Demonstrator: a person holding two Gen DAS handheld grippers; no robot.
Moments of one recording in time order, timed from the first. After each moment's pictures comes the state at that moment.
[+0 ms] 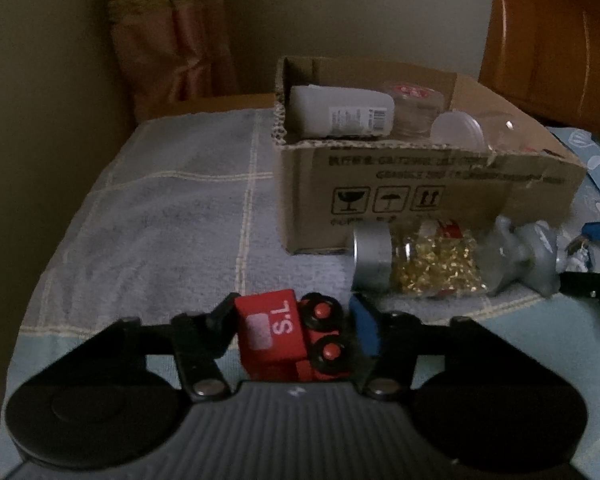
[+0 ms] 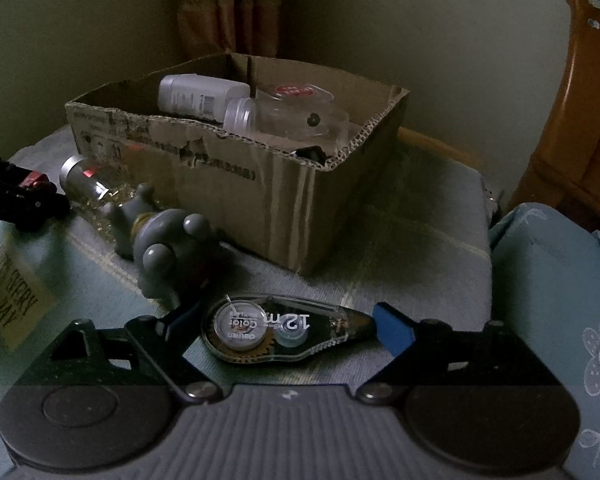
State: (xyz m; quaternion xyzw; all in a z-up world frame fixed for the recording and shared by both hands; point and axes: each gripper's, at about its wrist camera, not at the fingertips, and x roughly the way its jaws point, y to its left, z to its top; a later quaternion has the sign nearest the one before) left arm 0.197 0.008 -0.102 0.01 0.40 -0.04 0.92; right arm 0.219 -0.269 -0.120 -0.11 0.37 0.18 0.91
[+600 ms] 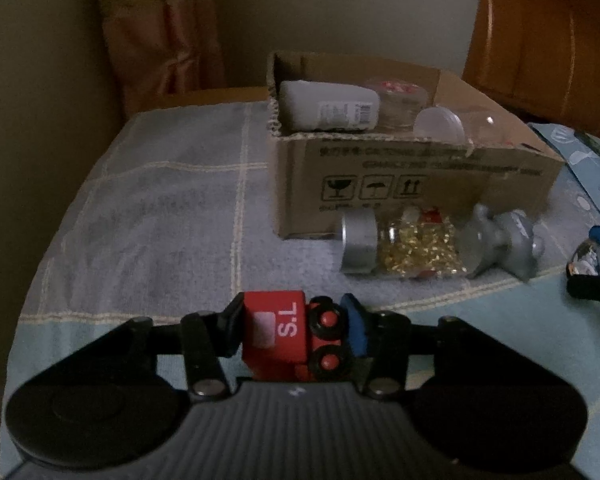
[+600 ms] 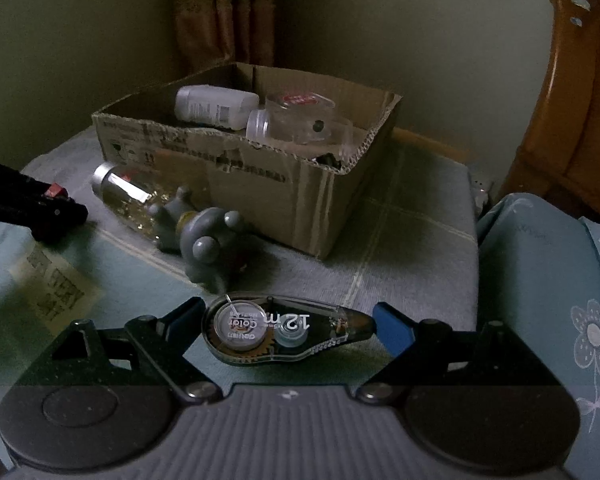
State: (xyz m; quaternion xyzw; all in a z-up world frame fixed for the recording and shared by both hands) left arm 0.185 0.014 -0.096 0.01 0.40 -0.07 0.91; right arm 0.185 -0.264 -0.097 -0.09 0.37 0.17 0.91
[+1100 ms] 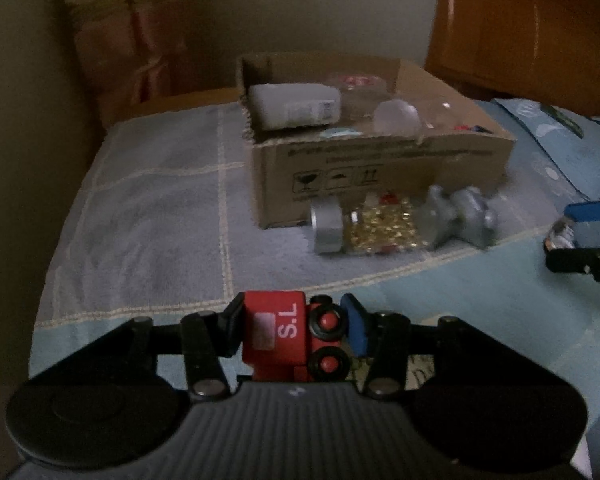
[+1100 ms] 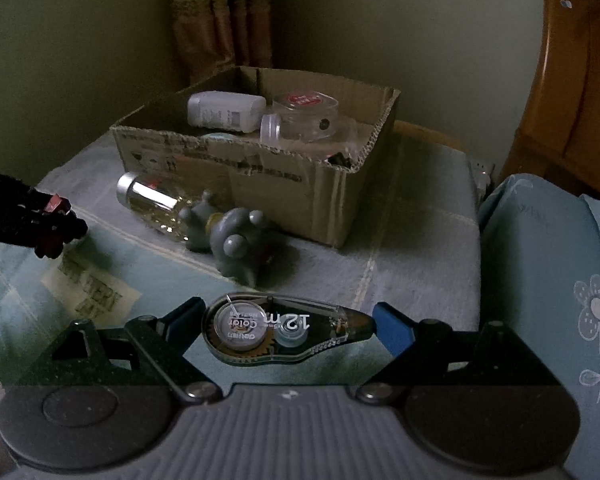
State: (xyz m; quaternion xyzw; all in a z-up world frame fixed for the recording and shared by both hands) left arm 0.162 0.018 -0.067 0.04 0.42 -0.12 0.90; right arm 0.167 -0.261 -0.077 -0.06 0.39 0.17 0.90
